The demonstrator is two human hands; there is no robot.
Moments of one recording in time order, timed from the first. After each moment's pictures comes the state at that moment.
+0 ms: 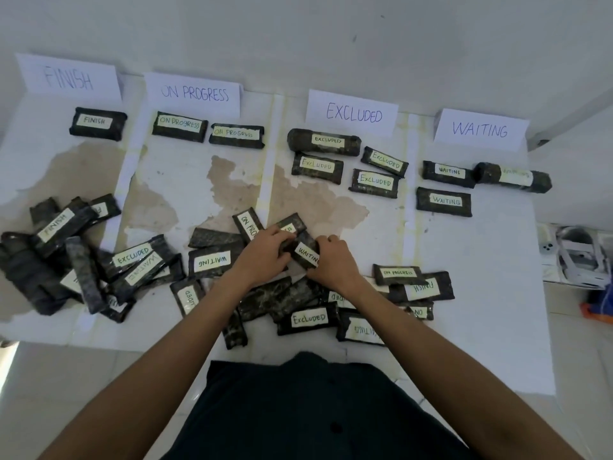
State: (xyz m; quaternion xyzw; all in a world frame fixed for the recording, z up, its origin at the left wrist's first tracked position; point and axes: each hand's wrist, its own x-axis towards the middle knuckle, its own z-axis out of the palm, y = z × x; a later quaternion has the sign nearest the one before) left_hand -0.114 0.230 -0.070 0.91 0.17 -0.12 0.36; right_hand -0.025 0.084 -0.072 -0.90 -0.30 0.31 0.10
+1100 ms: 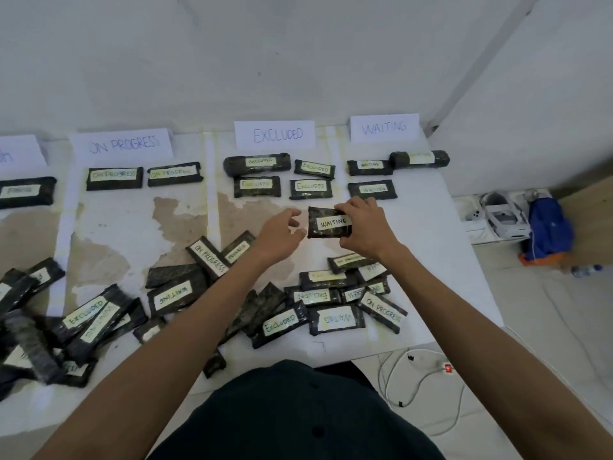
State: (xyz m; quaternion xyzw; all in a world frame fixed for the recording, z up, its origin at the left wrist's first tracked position) left_hand -0.042 0.155 0.000 0.85 0.18 -0.11 0.48; right_hand 0.038 -0.023 0.010 -0.95 -0.28 0.12 0.08
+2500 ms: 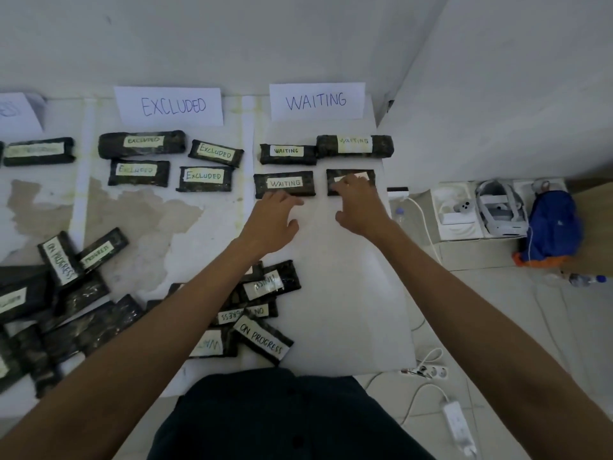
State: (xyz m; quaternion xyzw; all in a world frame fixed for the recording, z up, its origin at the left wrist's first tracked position) left_hand 0.115 -0.032 -0.065 0.96 0.07 -0.08 0.28; right_hand 0.225 -0.200 -0.061 -0.93 -0.31 0.17 0.08
